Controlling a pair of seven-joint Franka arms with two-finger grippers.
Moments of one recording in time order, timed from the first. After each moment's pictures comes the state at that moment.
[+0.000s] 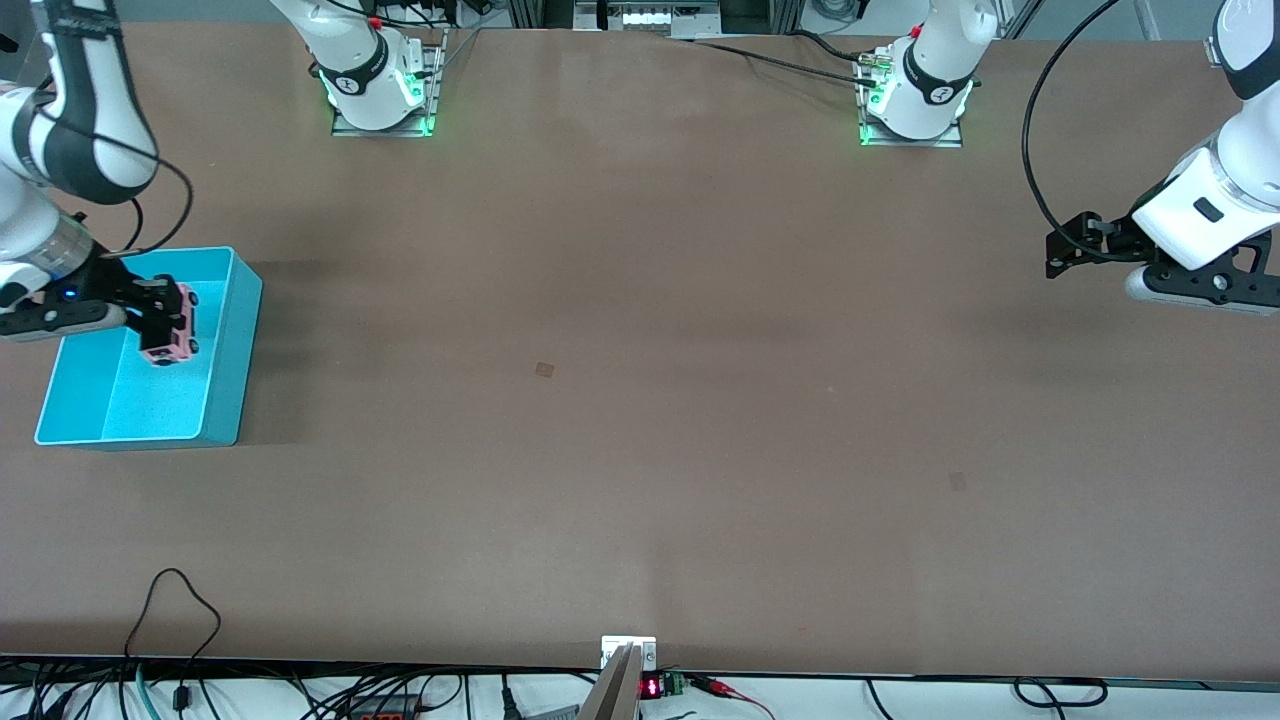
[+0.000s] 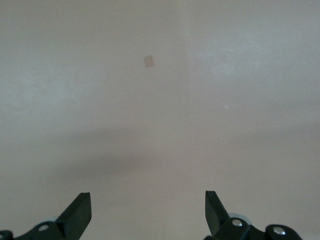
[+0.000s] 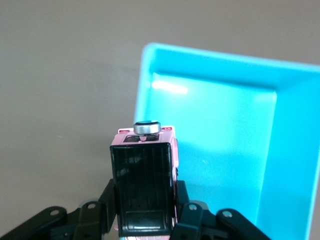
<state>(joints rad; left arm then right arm) -0.05 0.01 0.01 -1.70 0.02 1.67 0.08 -0.37 0.08 0.05 -2.20 0.00 2.38 -0.47</state>
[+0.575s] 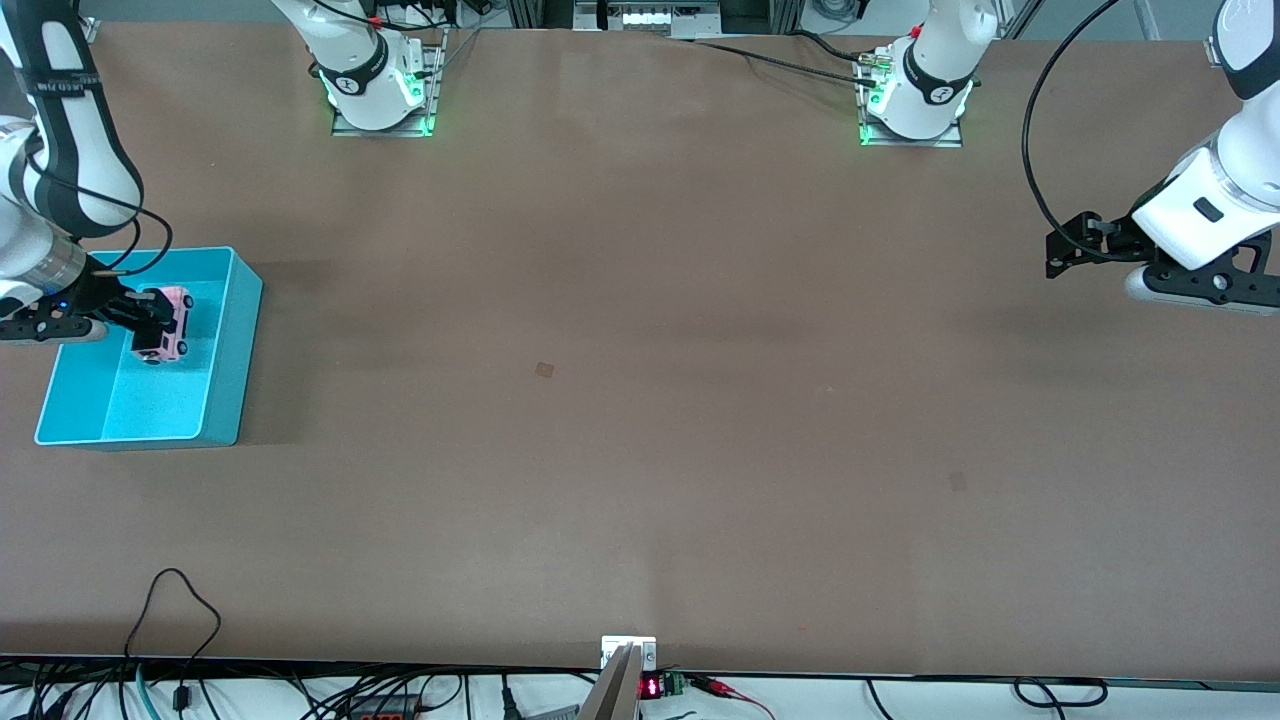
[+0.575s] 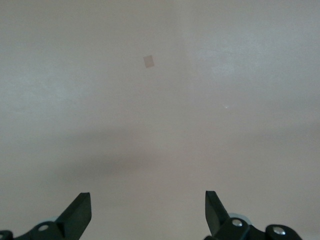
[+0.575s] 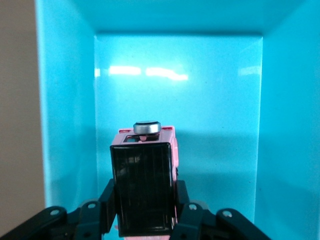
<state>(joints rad) -0.05 0.01 0.01 -1.70 0.02 1.67 0.08 -0.48 0.24 0.05 -2.20 0.00 2.49 -0.47</state>
